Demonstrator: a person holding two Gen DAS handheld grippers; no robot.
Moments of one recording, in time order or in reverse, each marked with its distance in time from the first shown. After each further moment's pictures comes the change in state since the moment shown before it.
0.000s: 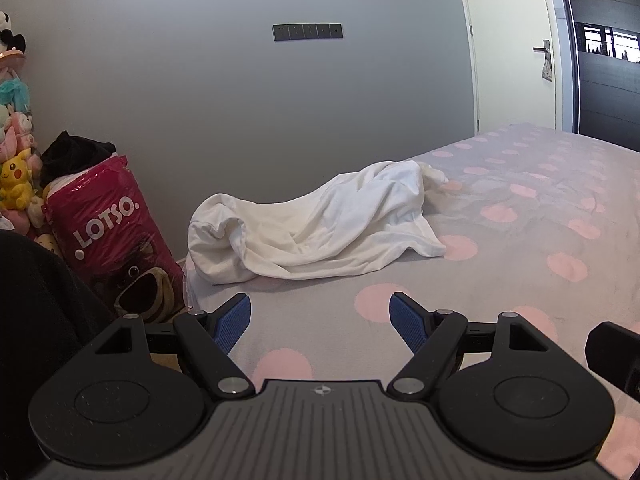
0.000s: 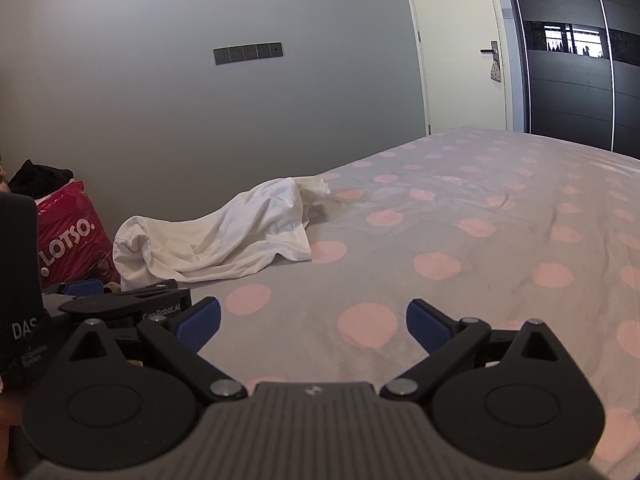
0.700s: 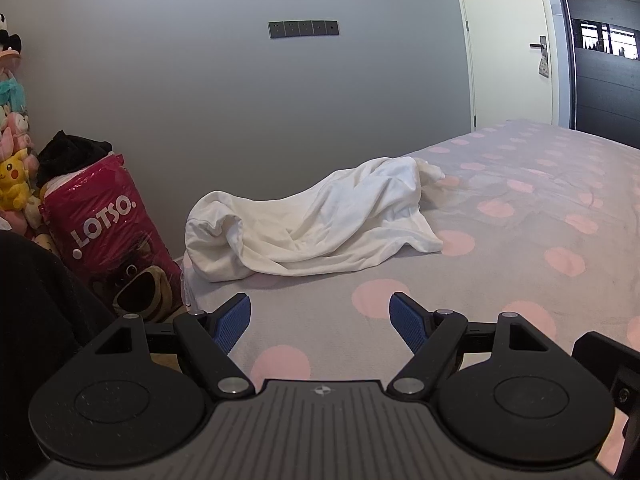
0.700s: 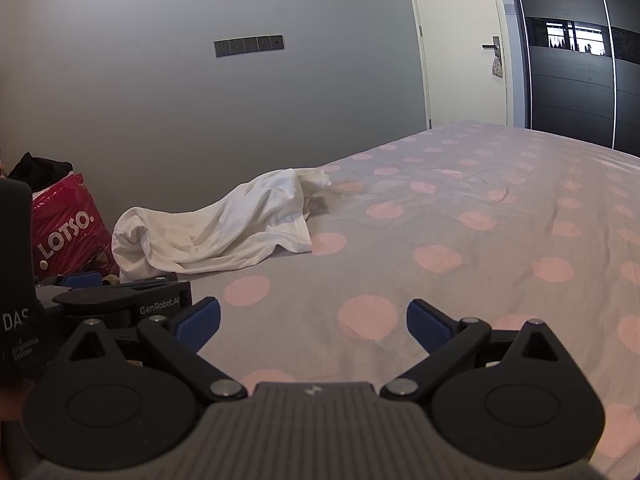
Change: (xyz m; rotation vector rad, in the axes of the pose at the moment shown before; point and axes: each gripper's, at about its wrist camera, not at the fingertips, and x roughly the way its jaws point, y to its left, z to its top) left arm 0.000 0.000 -0.003 0.007 0.010 -0.010; right arm 0.002 0.001 -0.004 -0.010 0.023 -0.001
